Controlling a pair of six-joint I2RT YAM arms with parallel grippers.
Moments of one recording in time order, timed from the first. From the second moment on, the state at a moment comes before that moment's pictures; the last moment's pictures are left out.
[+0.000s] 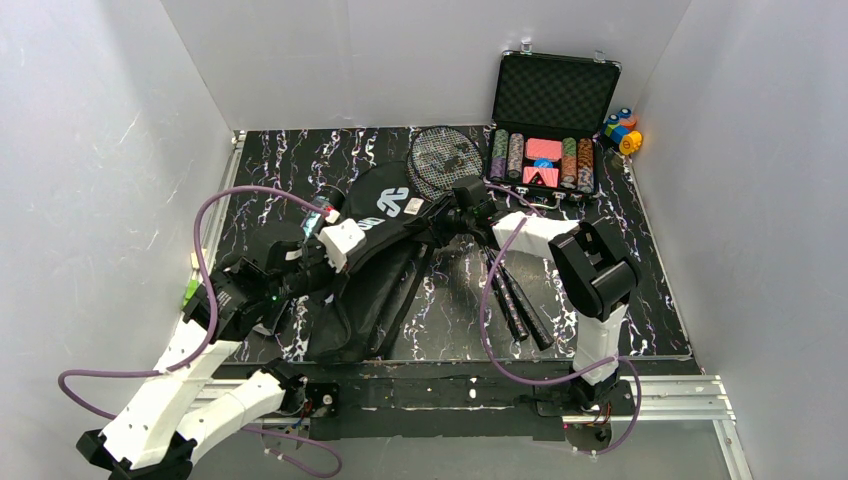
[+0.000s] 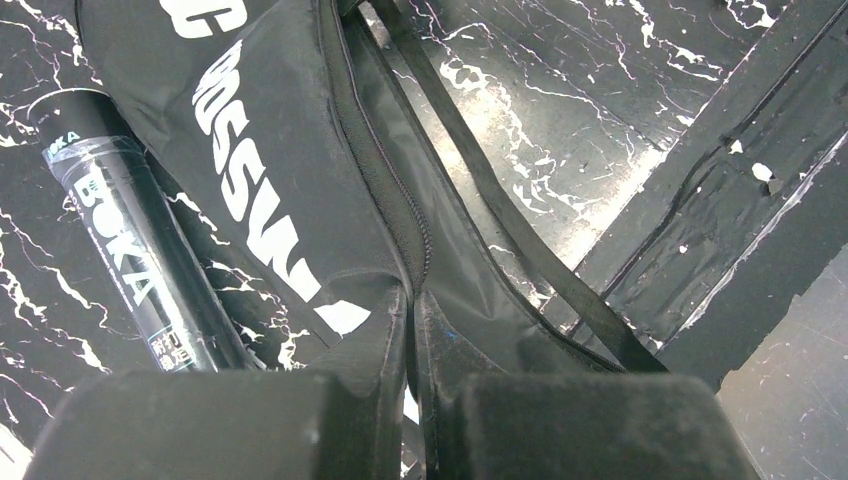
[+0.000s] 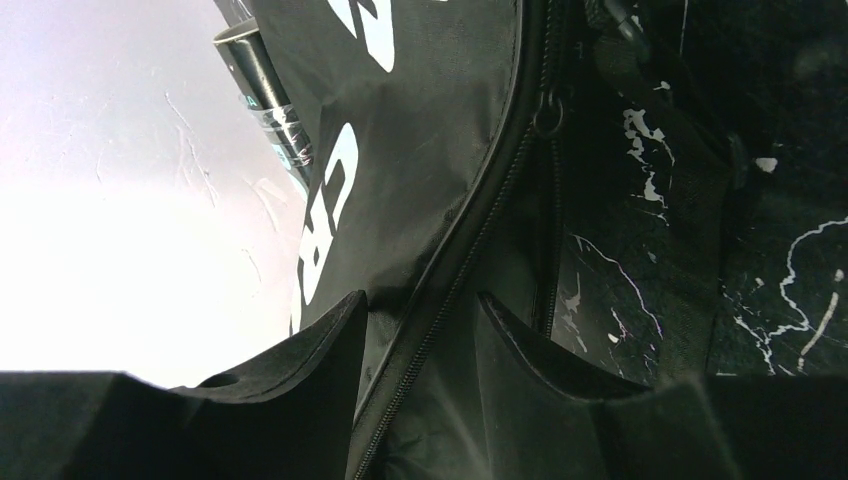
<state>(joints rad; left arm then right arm) -0.62 0.78 1.10 -0.96 0.16 0.25 0.63 1.91 1.16 0.09 -0.34 1.48</state>
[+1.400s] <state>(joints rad) -0.63 1.12 1.06 -0.67 0.13 0.18 0.81 1.83 1.45 -0.30 -0.16 1.12</state>
